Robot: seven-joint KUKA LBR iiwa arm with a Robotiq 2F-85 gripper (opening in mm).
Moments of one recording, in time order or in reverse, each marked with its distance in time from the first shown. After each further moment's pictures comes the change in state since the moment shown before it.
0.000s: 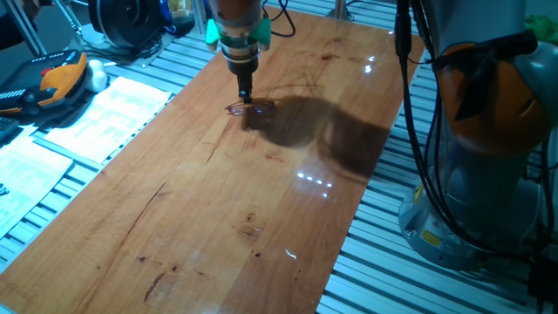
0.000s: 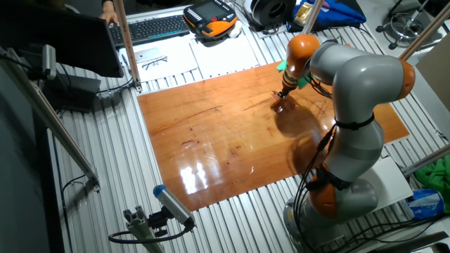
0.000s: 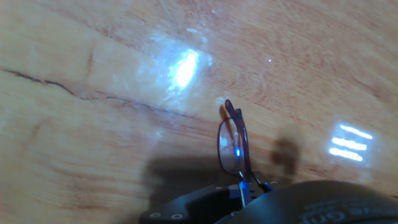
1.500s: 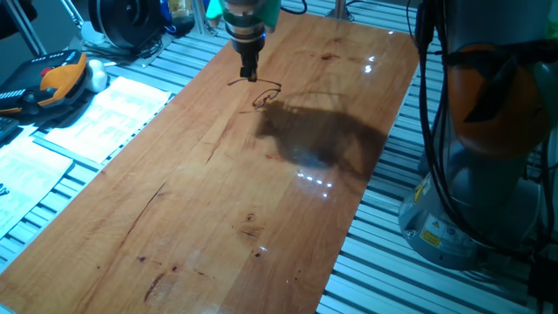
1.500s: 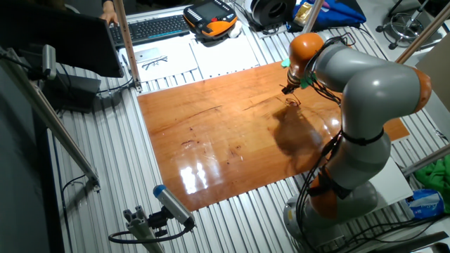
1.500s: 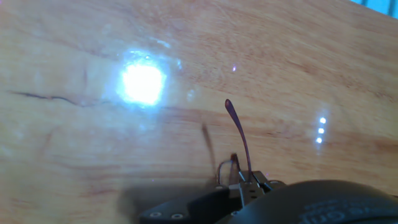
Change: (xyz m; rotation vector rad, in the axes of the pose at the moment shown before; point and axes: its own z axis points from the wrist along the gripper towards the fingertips) arm 0.024 0.004 -0.072 0.154 -0.037 0.179
